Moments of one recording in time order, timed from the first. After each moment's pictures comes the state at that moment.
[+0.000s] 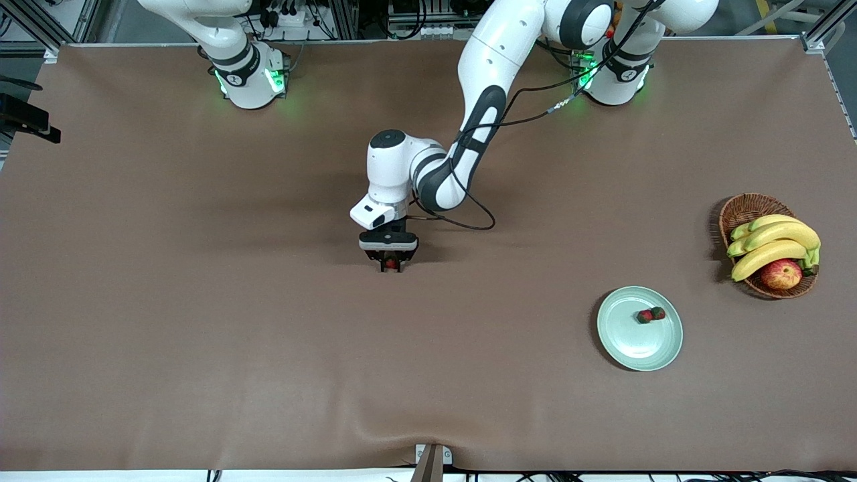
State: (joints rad) left arm -1.15 1.08 0.32 -1.24 0.24 2.64 -1.26; right arm -0.04 0.02 -0.11 -1.43 0.00 1.25 -0.19
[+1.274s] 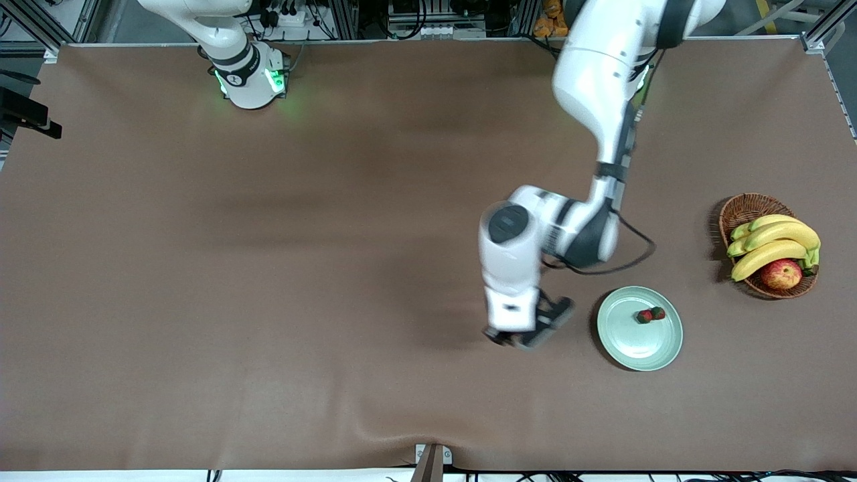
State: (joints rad) left arm -0.69 0.87 0.34 -1.23 0.05 2.26 -1.32; right arm -0.04 0.02 -0.11 -1.40 0.03 1.24 -0.17
